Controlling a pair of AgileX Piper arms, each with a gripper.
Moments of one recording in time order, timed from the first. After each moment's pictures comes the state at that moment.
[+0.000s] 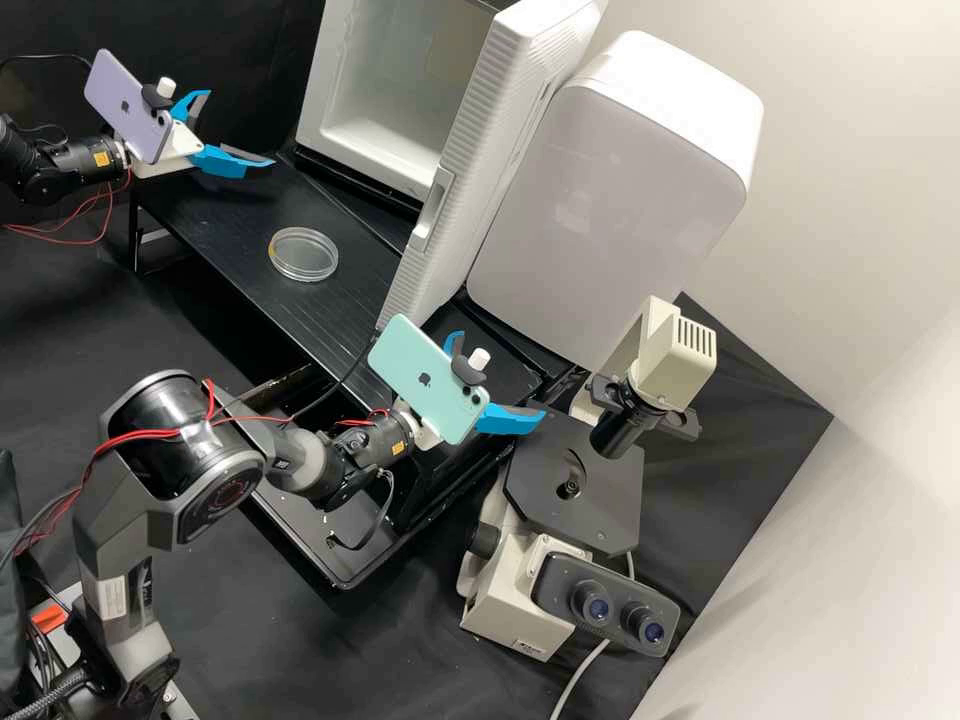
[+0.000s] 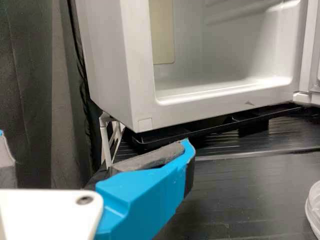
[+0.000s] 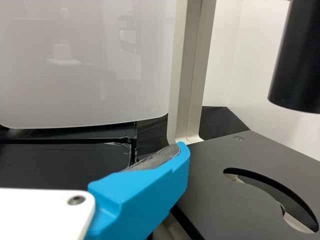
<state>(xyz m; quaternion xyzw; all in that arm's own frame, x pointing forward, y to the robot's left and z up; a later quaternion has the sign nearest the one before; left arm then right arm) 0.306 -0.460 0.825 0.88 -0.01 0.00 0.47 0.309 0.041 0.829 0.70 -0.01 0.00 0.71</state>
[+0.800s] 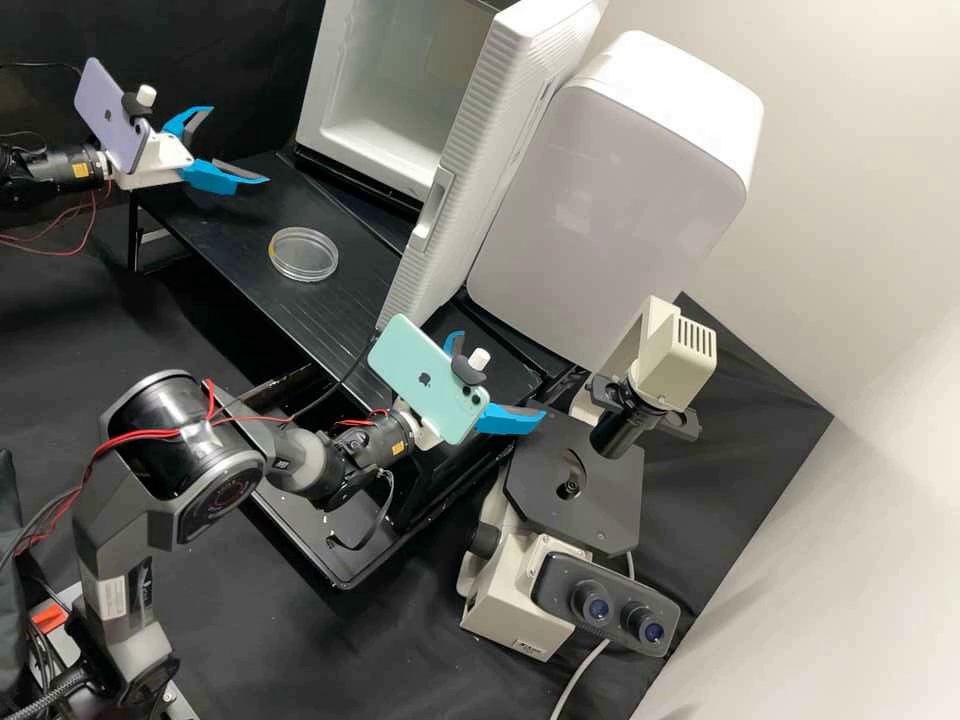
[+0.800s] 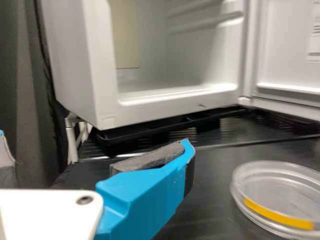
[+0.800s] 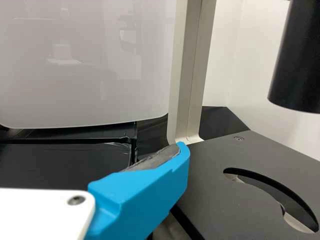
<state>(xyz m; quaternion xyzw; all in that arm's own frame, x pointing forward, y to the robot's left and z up) 0.269 -0.472 0.813 0.87 -0.04 -0.07 0.48 0.309 0.041 0.829 0.70 -0.01 0.00 0.71</state>
